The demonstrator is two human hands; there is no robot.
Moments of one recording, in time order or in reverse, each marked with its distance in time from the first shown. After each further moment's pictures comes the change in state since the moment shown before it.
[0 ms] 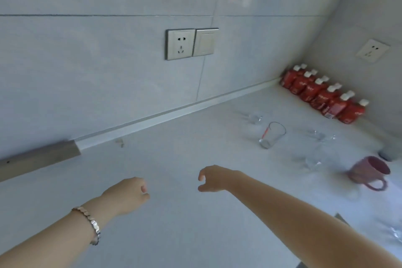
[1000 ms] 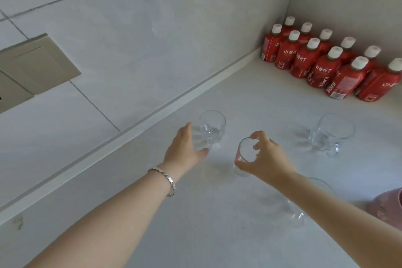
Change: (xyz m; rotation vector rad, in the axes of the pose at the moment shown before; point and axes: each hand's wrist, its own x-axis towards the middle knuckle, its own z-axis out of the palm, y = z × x) left_hand 0.260 0.394 0.003 -0.153 0.264 0.173; right_hand 0.066 0.373 -0.094 0.673 0.532 0.246
